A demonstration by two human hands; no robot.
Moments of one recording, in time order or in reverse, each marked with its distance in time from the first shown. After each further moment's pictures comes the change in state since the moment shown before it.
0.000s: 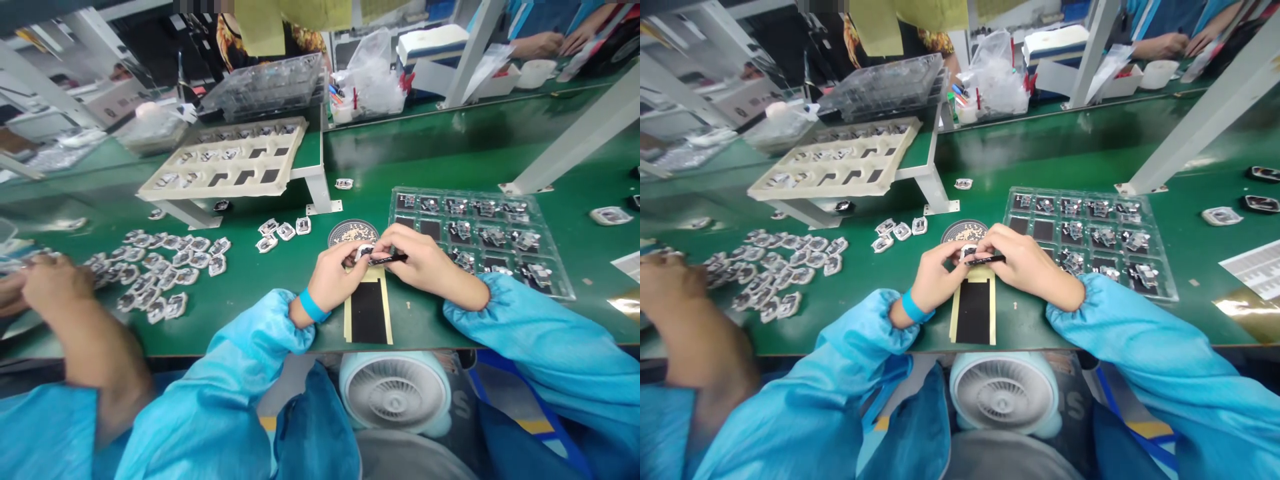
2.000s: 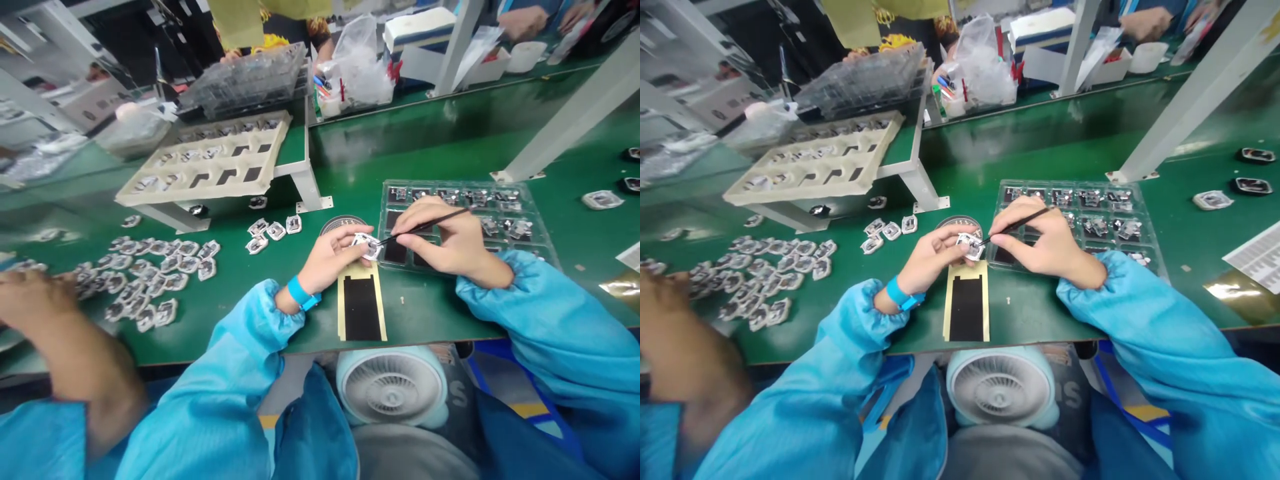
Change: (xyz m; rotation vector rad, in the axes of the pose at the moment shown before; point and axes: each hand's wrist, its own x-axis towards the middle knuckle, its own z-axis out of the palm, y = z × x) left_hand 0.025 0.000 0.001 -0.773 -0.286 -0.430; right_hand -0.003 0.002 -0.041 0.102 0.275 0.002
